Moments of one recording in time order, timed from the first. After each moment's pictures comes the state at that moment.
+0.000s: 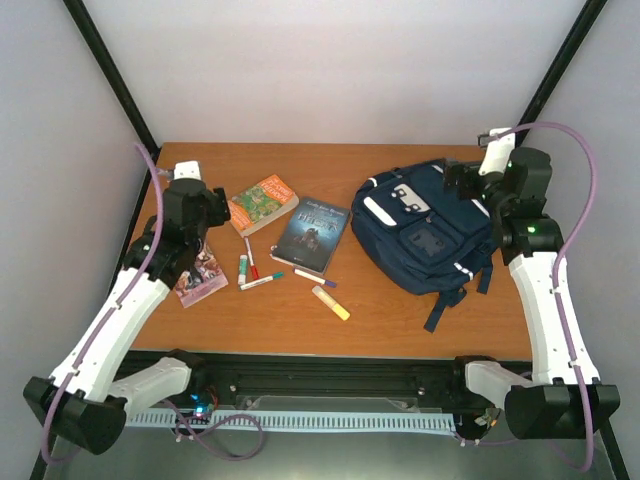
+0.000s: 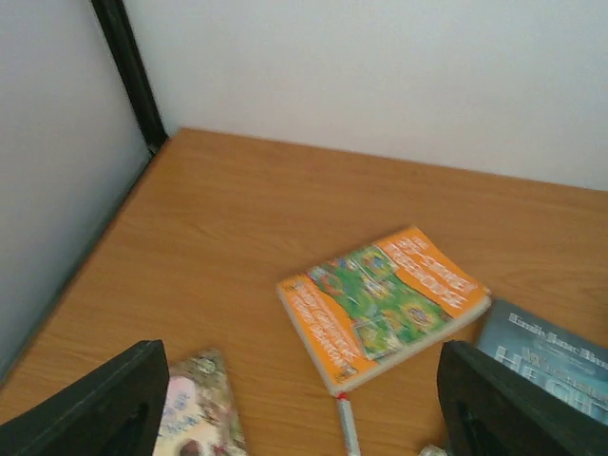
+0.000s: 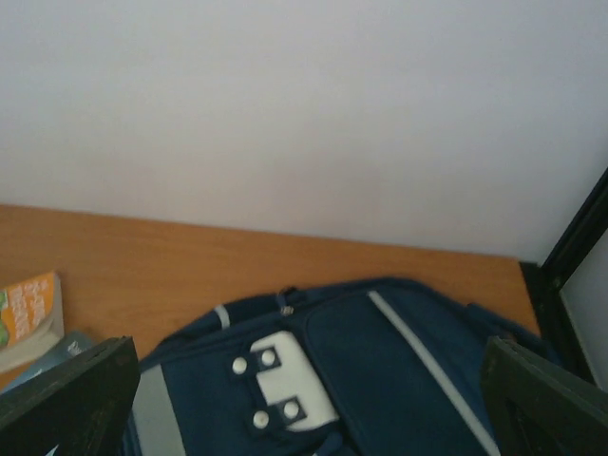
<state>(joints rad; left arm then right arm) -0.36 1.00 1.10 -0.56 -0.52 -0.30 0.01 1.12 1.27 -0.43 -0.15 -0.04</state>
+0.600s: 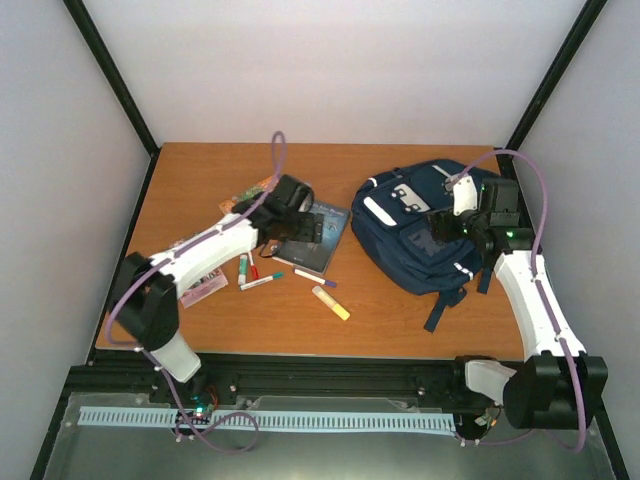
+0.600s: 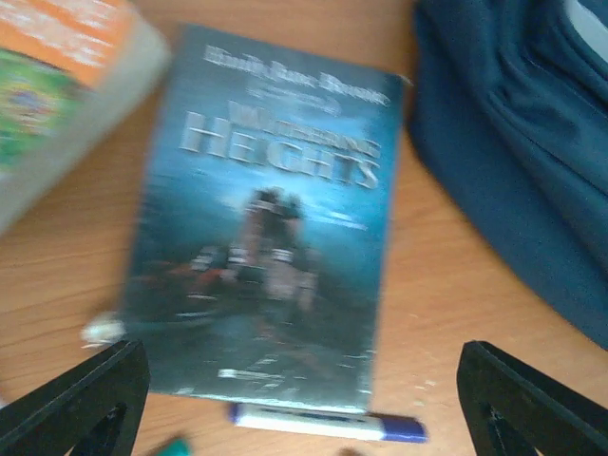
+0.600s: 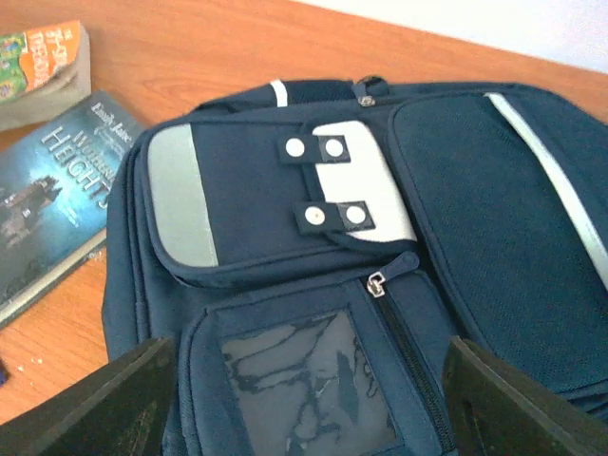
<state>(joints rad) -0.62 1.58 1.27 -0.60 -0.12 -0.46 -0.01 1.15 1.00 -0.53 -0.32 -0.23</state>
